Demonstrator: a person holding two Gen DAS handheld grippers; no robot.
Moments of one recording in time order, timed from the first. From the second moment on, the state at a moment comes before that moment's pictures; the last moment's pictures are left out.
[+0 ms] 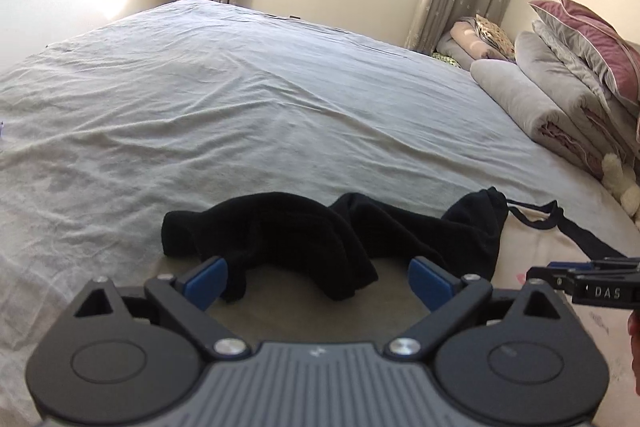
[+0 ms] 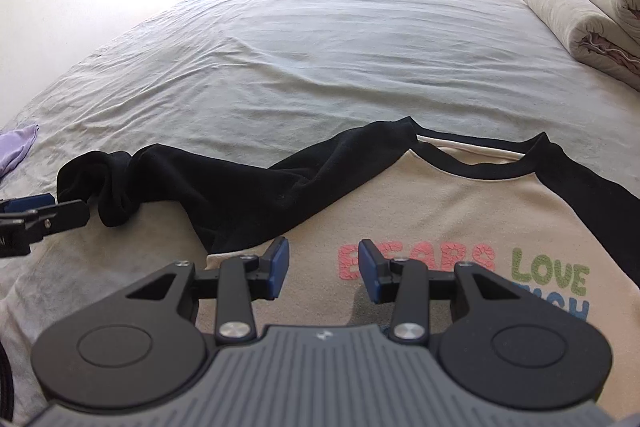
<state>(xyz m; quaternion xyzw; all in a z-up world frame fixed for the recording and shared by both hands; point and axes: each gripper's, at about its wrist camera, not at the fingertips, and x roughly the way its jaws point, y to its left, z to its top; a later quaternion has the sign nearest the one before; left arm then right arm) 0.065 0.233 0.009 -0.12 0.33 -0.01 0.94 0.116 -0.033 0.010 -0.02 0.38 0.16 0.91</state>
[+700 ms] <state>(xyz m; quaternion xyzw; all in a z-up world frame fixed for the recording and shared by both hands) 0.082 0.309 0.008 -0.24 0.29 0.08 0.92 0.122 0.056 0.020 -0.07 0.36 0.30 0.88</state>
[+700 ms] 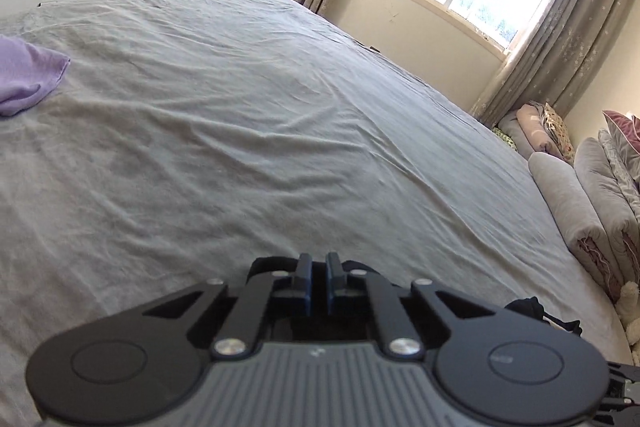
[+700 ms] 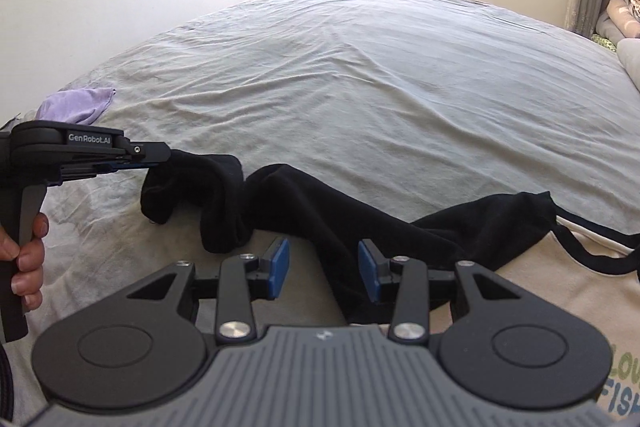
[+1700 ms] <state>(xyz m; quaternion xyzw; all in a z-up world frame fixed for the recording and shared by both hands) 0.074 0.326 0.023 -0.24 0.26 0.12 0.93 0.125 0.038 0.009 -0.11 0.34 0.30 0.89</state>
